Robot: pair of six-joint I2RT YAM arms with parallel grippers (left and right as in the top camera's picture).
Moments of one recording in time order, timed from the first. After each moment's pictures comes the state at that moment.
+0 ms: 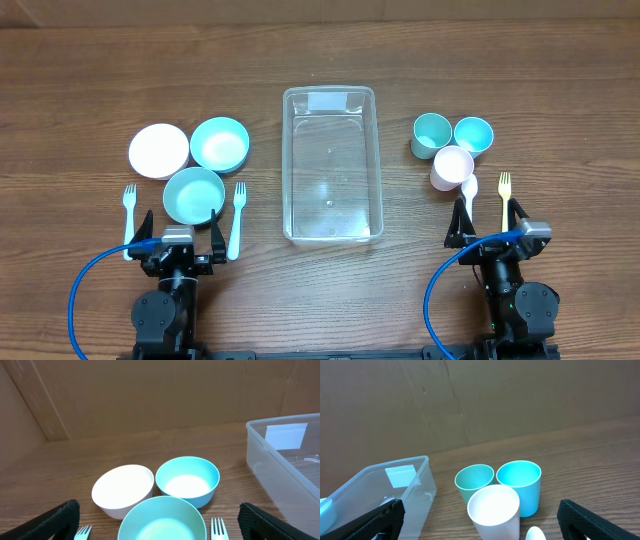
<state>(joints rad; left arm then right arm) -0.03 0.02 0.03 -0.10 -0.09 0.11 0.03 0.01 0.02 -0.04 -0.03 0.23</state>
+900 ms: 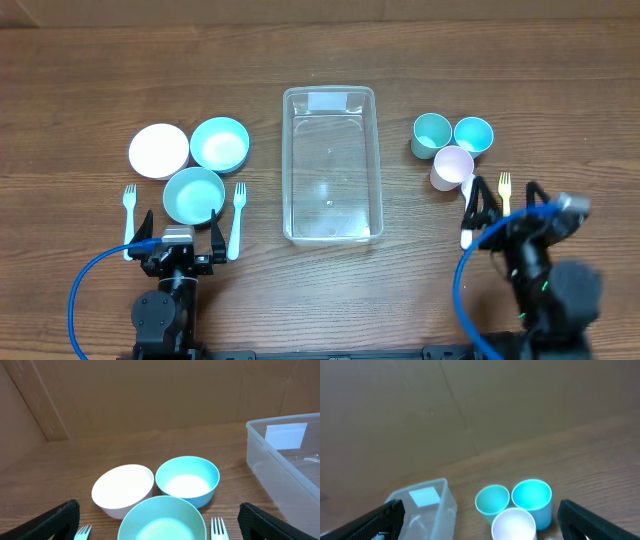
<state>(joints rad) -0.03 0.02 0.03 -0.10 -0.09 0.11 0.03 0.38 0.51 -0.29 -0.03 0.35</state>
